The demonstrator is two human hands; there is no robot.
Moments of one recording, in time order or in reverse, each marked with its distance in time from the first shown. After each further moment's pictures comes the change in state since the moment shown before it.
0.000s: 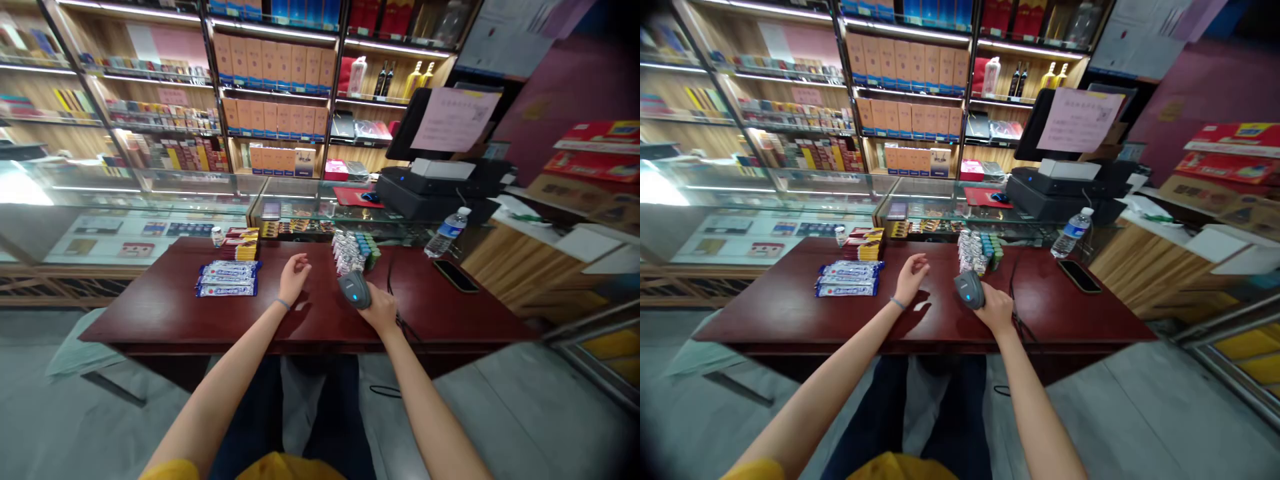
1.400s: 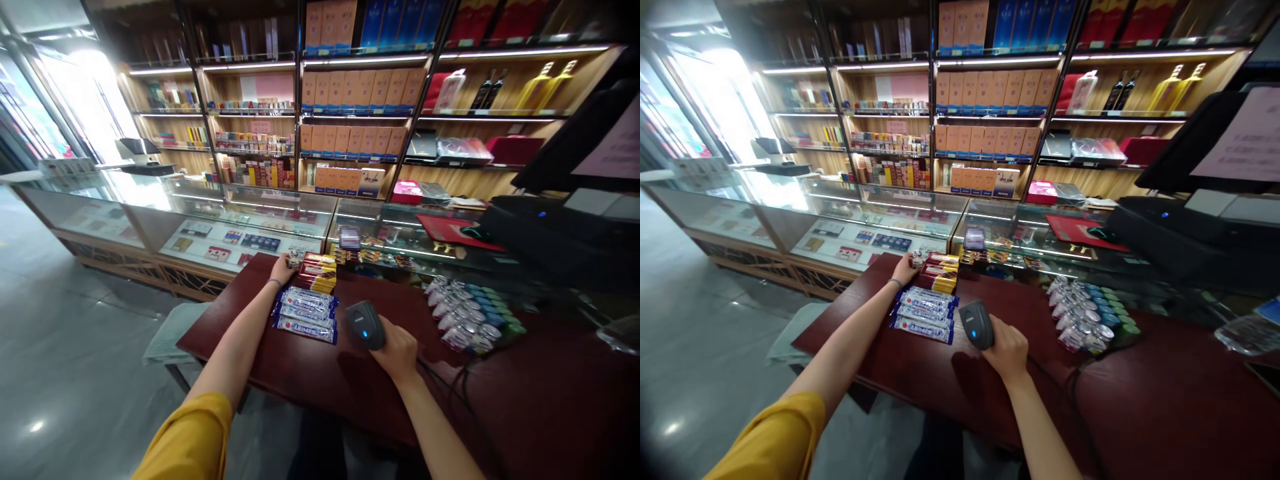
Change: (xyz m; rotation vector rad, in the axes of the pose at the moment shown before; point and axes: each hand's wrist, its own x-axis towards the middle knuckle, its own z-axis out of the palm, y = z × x) left_hand 0.156 -0.044 -0.310 0.629 0.211 -0.152; right_hand 0.087 -0.166 0.109 0.275 0.039 -0.130
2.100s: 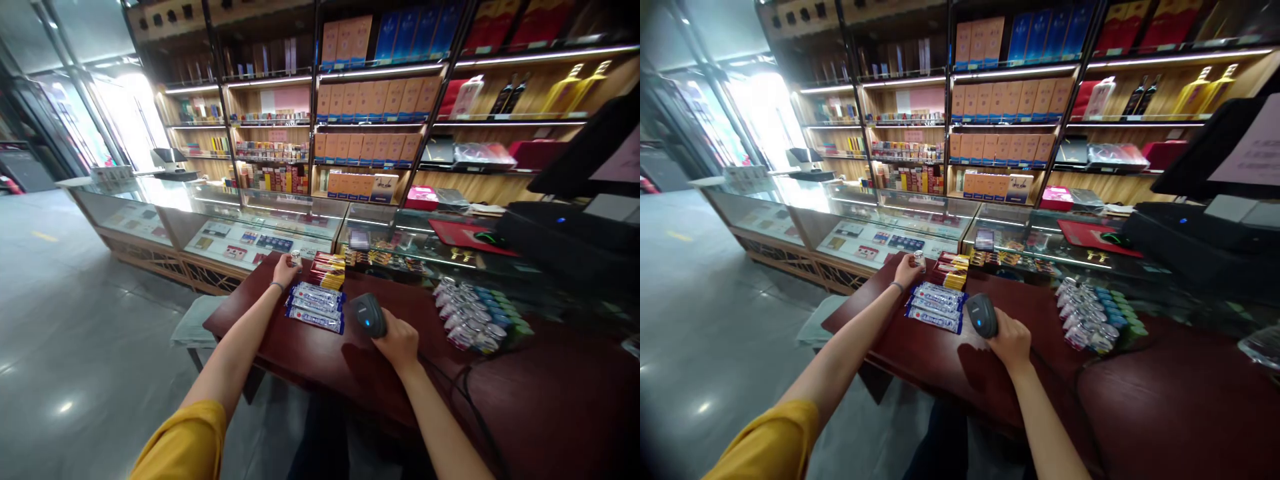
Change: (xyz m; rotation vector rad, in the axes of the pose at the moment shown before) left_hand -0.046 0.025 -0.036 -0.314 0.103 -0.069; right_hand -0.002 0.002 0.004 -0.051 0.023 -0.045
